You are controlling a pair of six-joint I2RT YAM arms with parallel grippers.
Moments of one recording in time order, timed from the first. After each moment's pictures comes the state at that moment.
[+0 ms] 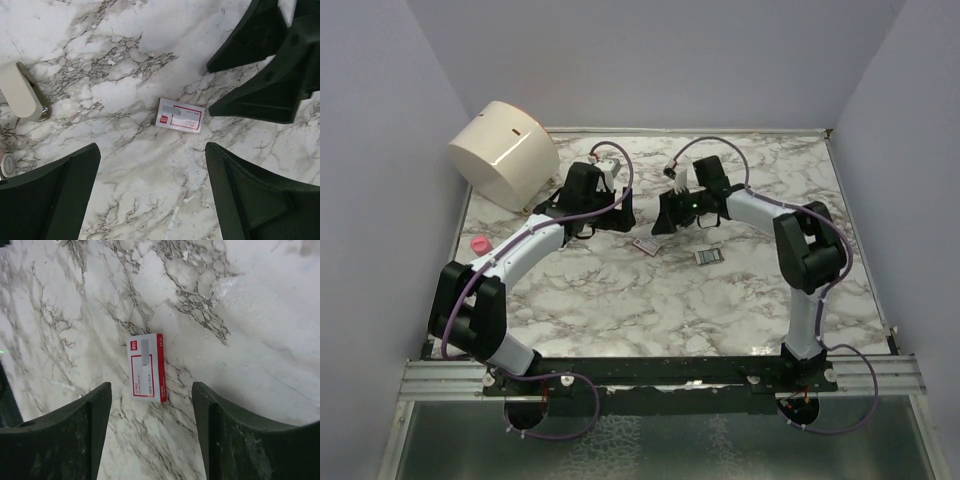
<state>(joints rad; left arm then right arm) -0.43 1.51 1.09 -0.29 0.18 -0.25 0.43 2.06 1.35 -0.15 -0.74 0.11</state>
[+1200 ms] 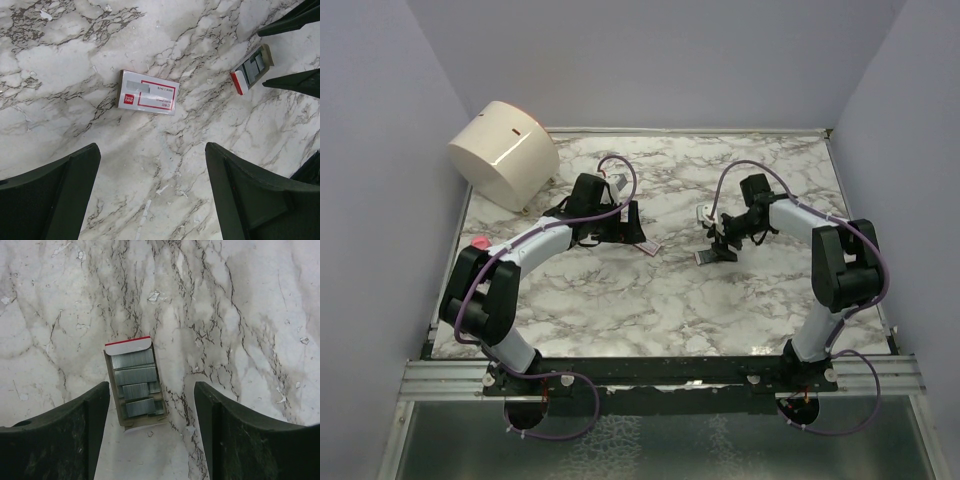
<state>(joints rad) -0.43 1.60 1.01 -0.22 0.38 -0.36 0.20 1.79 1.11 -0.60 -0.78 -1.31</state>
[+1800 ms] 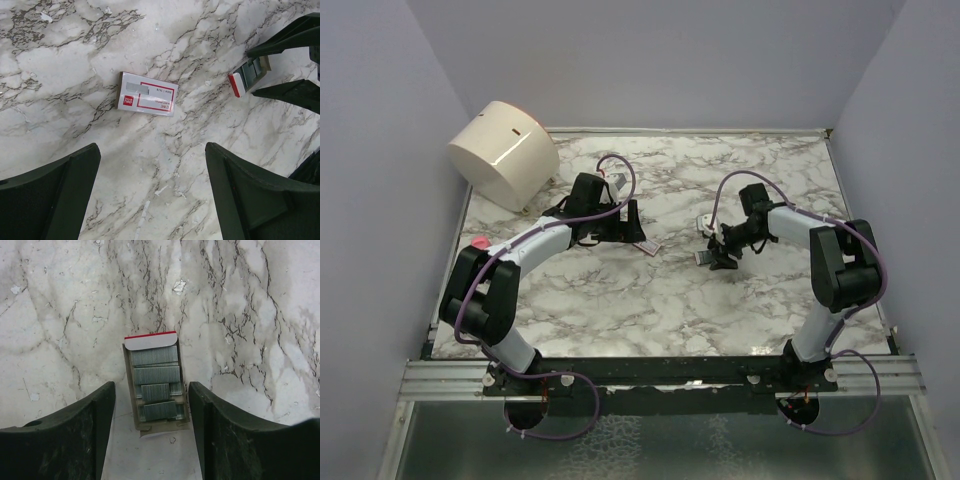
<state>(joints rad) -0.42 1.60 1.01 -0.21 0.39 -0.37 0.21 1.79 1.02 -0.56 -0.77 -1.33</state>
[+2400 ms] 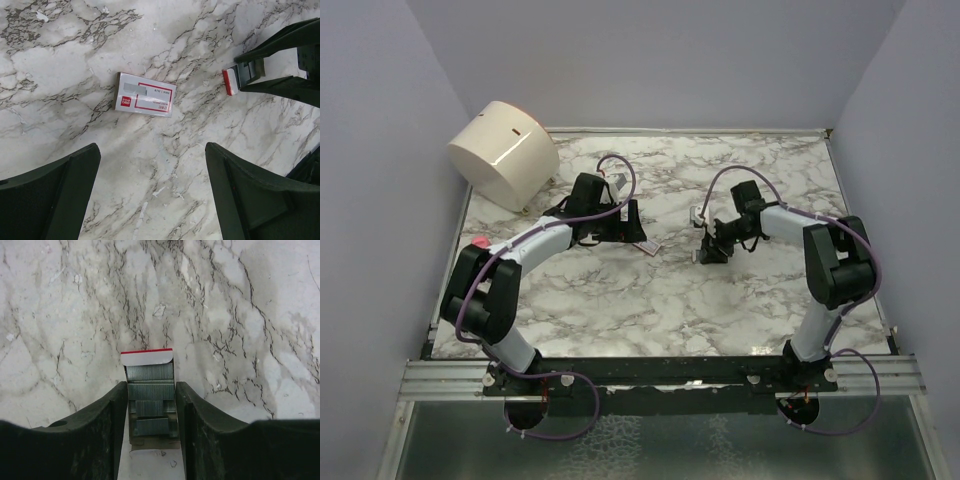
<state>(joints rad) -0.42 1.60 1.01 -0.20 0.40 -0.38 0.25 1.82 1.04 -0.47 -0.77 -1.10</state>
